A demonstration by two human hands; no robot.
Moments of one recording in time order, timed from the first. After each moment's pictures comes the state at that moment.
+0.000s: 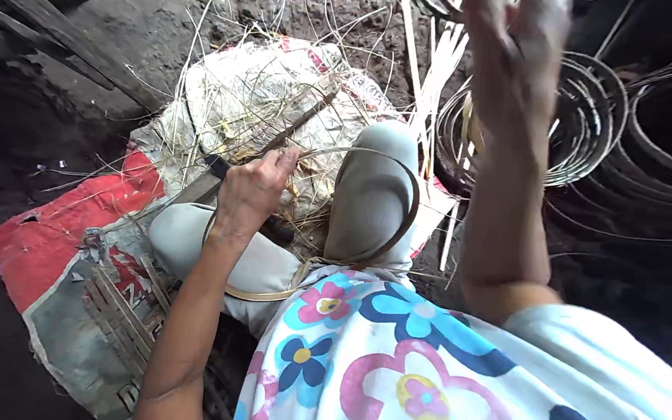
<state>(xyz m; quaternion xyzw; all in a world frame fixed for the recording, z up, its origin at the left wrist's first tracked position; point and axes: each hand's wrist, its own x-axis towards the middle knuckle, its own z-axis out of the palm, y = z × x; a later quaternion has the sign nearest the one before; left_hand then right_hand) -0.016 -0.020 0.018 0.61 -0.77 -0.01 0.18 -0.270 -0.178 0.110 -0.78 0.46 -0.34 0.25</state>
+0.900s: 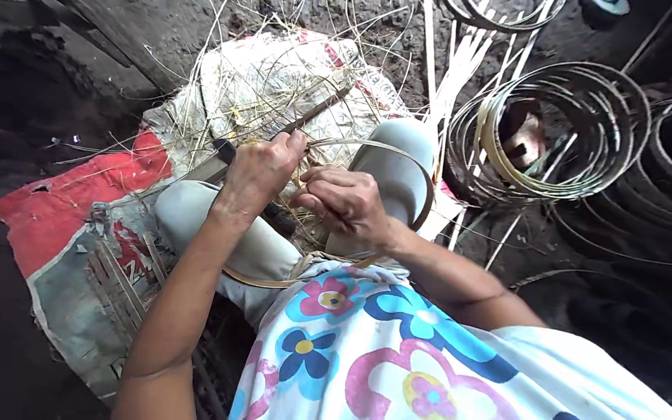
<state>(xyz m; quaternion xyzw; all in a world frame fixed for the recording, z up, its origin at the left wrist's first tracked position) -0.023 -0.020 0.023 0.62 -0.77 0.01 0.16 -0.202 -0.048 0.028 -0.86 0.08 -0.41 0.30</state>
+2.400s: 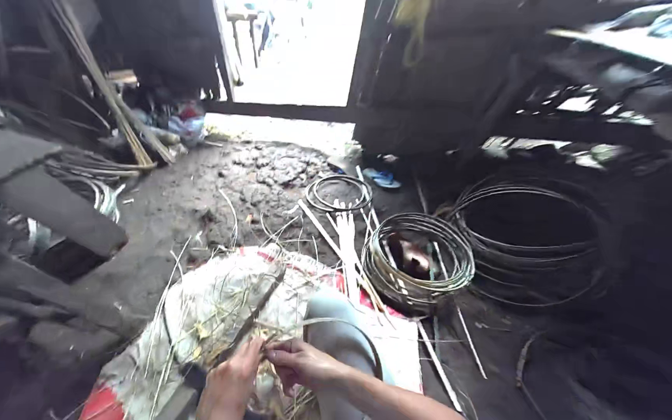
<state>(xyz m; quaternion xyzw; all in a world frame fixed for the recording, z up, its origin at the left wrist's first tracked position) -0.014 -0.020 -0.008 0.60 -0.76 -0.05 0.22 -0.198 -0.075 -0.037 -0.50 0.26 -0.22 0.79</state>
